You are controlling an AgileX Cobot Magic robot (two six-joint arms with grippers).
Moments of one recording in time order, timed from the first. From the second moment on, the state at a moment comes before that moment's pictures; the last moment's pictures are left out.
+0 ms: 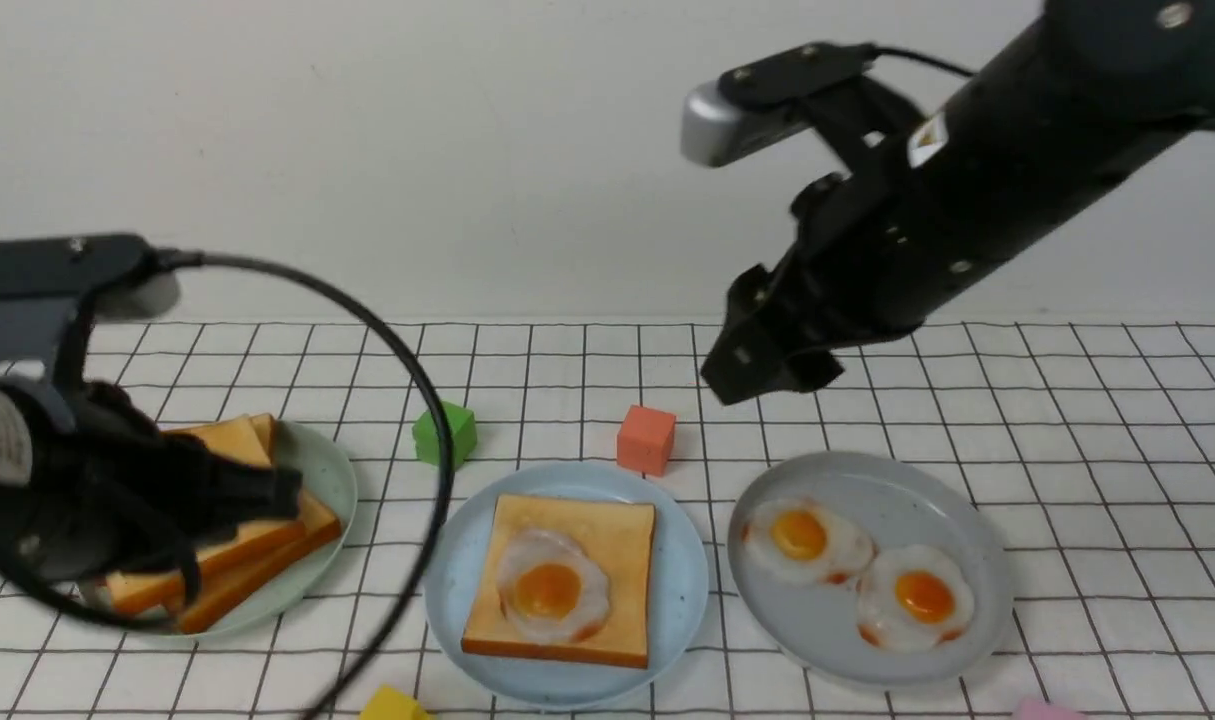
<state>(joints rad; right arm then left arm) 0.52 1.57 -1.52 0.32 1.02 -0.34 -0.37 1.09 -0.90 0.15 0.78 -0.51</state>
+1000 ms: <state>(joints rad) 0.52 1.34 -1.17 0.83 0.88 -0.84 0.30 1.67 -1.01 -0.46 0.65 -0.10</state>
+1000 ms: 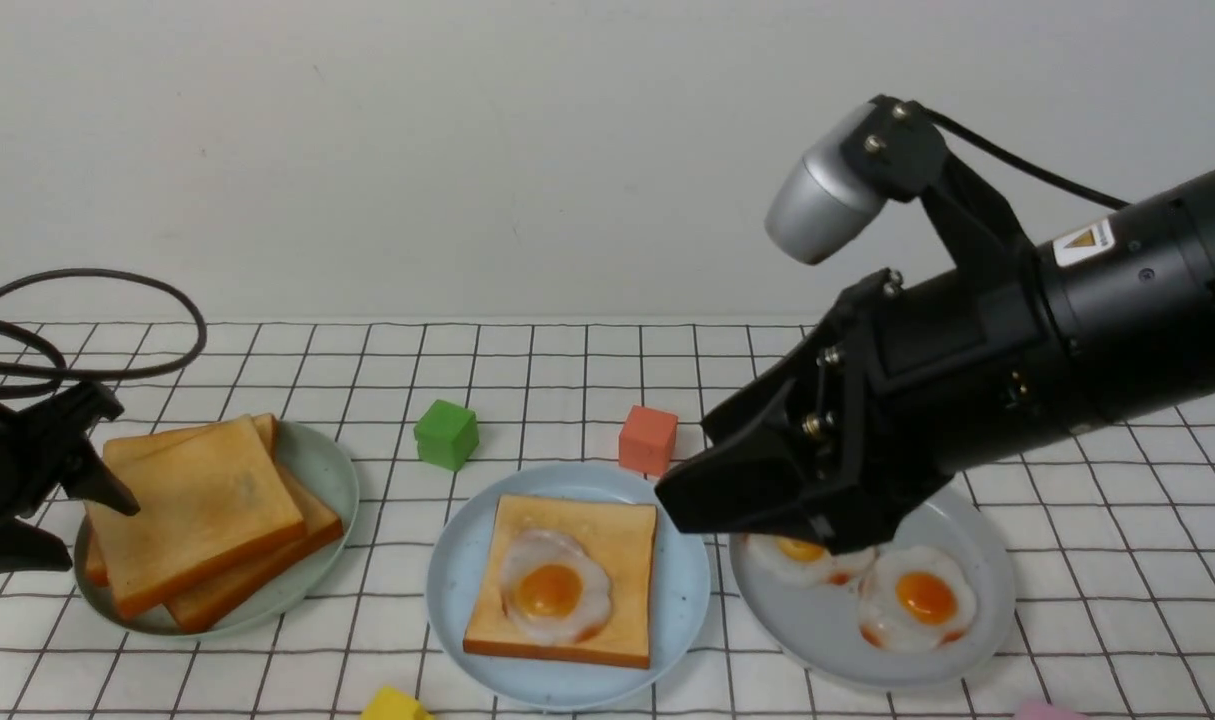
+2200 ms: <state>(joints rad) 0.52 1.33 -1.20 0.47 0.96 -0.40 0.30 1.50 -1.01 -0.59 0.66 0.16</state>
